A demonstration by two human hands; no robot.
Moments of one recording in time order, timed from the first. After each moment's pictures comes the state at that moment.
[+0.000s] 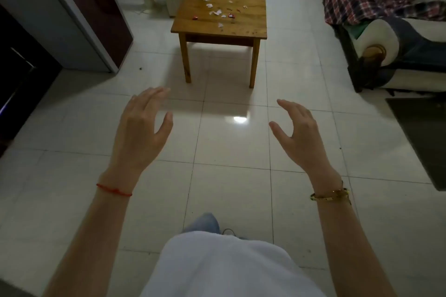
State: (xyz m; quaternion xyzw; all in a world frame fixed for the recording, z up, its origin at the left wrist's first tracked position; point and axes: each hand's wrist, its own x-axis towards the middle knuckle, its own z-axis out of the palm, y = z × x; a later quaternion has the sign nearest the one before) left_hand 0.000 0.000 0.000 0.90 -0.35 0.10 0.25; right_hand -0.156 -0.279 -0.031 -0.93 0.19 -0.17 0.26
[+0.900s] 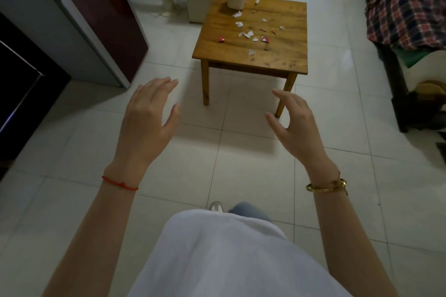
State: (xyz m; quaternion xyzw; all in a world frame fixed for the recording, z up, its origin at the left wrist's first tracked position) left_hand 0.378 -0.114 -0.010 0.92 -0.30 0.10 0.23; right_hand 0.260 -0.388 -0.040 -0.93 0.13 -0.17 0.29
